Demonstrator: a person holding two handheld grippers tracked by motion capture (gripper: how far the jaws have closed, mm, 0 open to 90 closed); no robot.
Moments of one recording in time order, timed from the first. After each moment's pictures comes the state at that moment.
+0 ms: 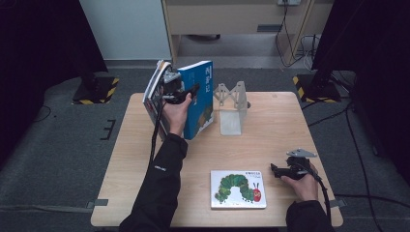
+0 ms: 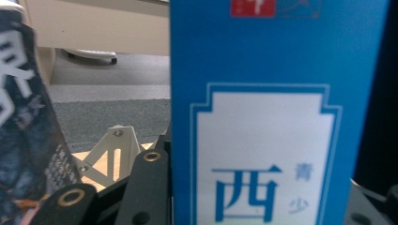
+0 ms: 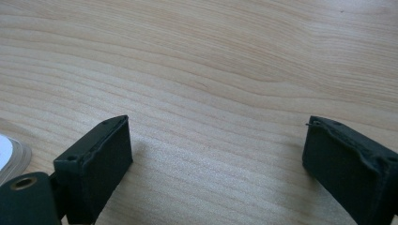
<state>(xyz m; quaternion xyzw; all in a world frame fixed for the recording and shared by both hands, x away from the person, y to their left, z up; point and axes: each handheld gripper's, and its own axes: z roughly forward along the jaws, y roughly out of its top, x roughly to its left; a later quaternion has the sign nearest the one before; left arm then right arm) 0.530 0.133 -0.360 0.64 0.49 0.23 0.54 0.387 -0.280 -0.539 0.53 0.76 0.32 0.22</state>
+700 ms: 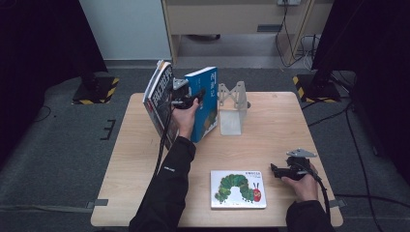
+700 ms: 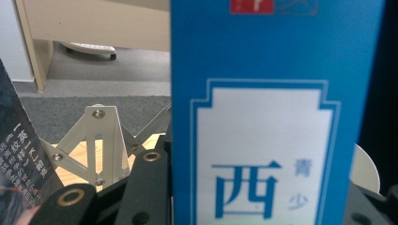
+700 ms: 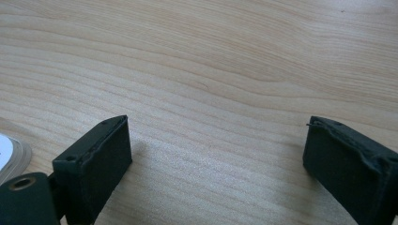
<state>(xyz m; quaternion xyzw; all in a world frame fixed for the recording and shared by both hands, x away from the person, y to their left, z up) 0.538 0.117 -0.391 0.64 0.49 0.22 0.55 0.387 -0.280 -0.539 0.53 0.76 0.32 0.22</state>
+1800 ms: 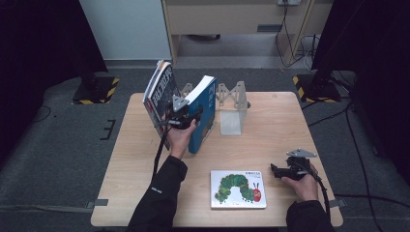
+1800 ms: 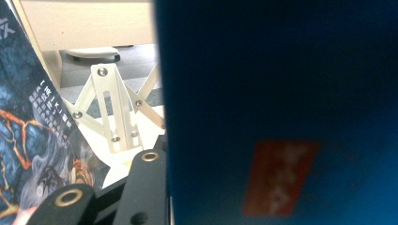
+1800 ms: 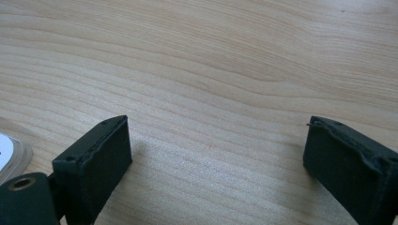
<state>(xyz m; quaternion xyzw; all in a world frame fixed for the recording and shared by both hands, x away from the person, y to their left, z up) 0.473 0.124 -0.406 0.68 0.45 0.26 0.51 0.387 -0.280 -0.539 0.52 0.76 0.32 0.22</state>
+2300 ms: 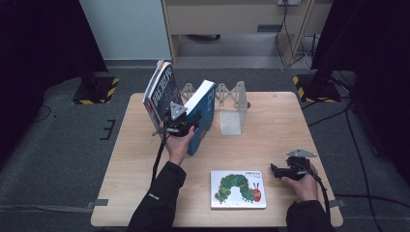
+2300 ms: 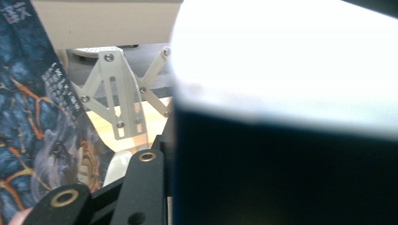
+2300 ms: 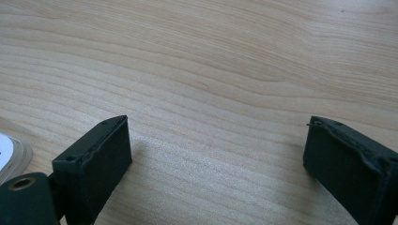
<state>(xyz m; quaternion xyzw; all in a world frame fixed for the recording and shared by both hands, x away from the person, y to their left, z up) 0.454 0.124 -0.414 0.68 0.45 0.27 0.51 0.387 -0.280 -0.539 0.52 0.76 0.32 0.22</state>
